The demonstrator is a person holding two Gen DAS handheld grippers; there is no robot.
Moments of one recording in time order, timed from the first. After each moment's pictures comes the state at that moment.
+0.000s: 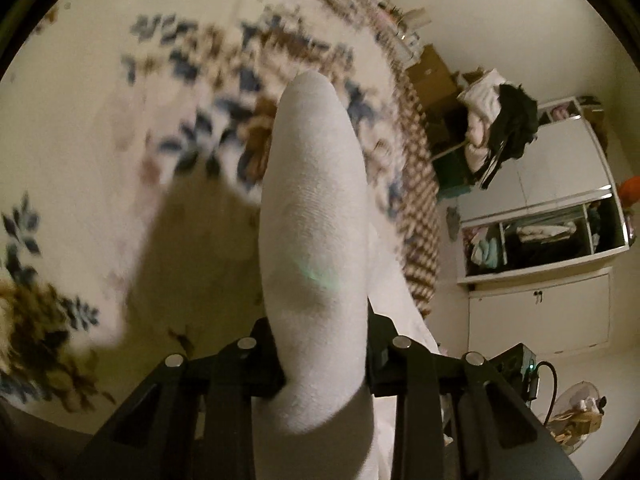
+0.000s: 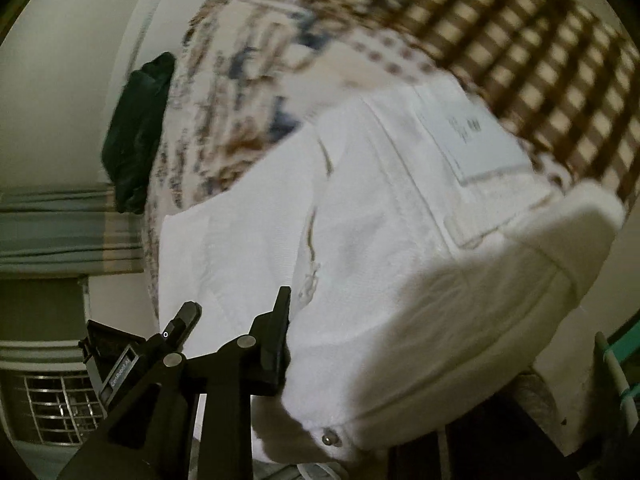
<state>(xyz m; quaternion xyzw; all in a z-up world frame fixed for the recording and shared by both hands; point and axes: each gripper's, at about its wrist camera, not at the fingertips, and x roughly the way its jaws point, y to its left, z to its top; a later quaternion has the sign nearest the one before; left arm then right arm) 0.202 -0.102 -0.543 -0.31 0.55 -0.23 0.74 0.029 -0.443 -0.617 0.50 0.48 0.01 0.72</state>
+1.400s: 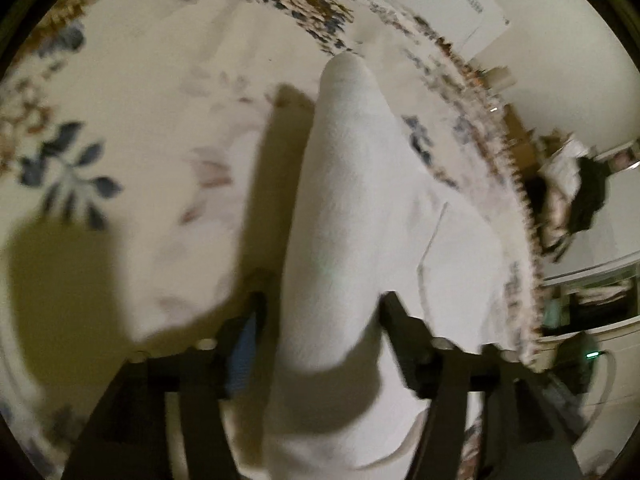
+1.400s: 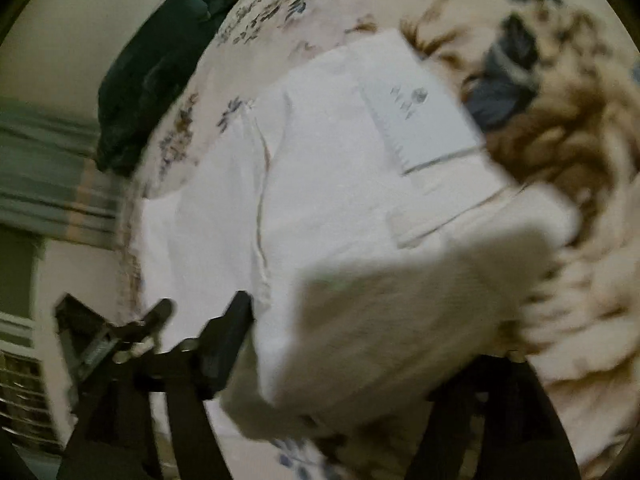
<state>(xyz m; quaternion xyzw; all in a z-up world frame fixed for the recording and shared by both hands) 0.573 0.140 -0.613 -0.23 0.55 -0.11 0.79 0.540 -0.206 -0.639 0.32 0.52 0.02 0.79</state>
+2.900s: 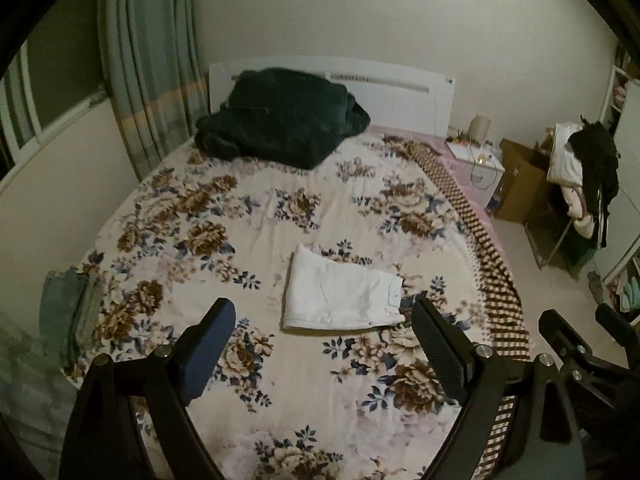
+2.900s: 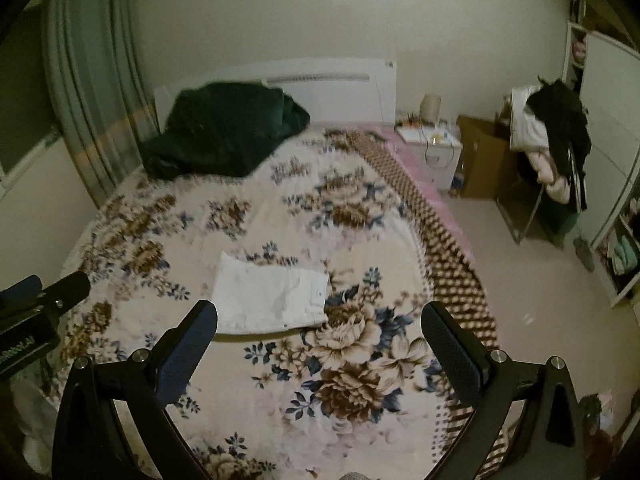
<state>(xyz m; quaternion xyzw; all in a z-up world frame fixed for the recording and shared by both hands) 0.259 0.010 -0.149 -0.04 0.37 0.03 0.93 0.202 -0.196 -0.096 0.02 0.35 -0.04 0.94</state>
